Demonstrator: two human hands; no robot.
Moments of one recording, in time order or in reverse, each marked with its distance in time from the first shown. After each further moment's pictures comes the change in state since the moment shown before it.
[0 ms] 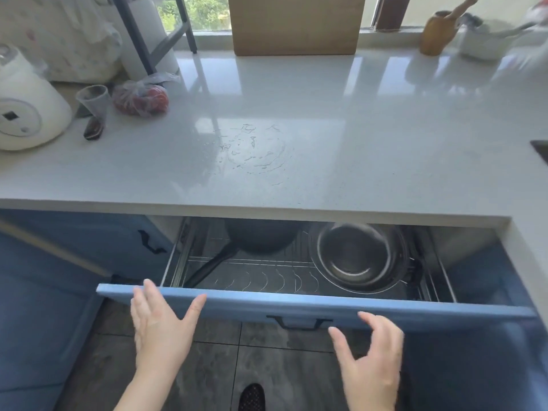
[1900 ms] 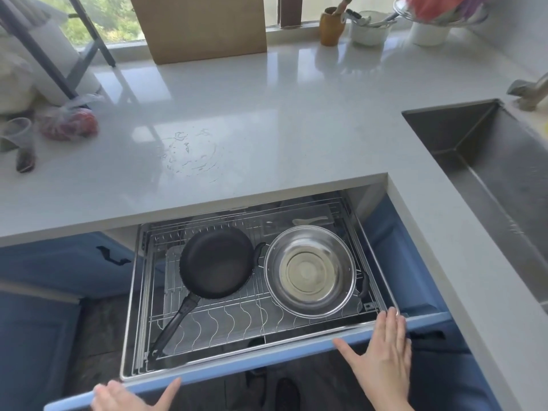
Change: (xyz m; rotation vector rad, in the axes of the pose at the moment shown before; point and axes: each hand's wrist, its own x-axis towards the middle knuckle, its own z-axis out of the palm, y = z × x) left_hand -0.092 -0.073 -0.030 0.204 0.095 0.218; right_hand -0.062 0.044 -0.144 -0.636 -0.408 0.439
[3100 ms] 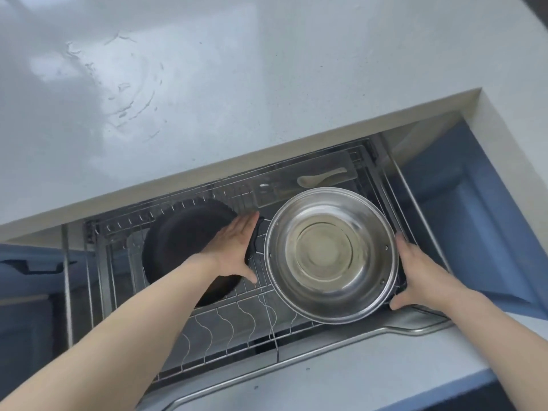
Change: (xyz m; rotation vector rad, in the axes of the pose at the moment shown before) left_hand 0.196 0.188 0.244 0.318 -0.963 0.887; right_hand 0.216 0.007 0.043 -0.039 -0.502 -0.245
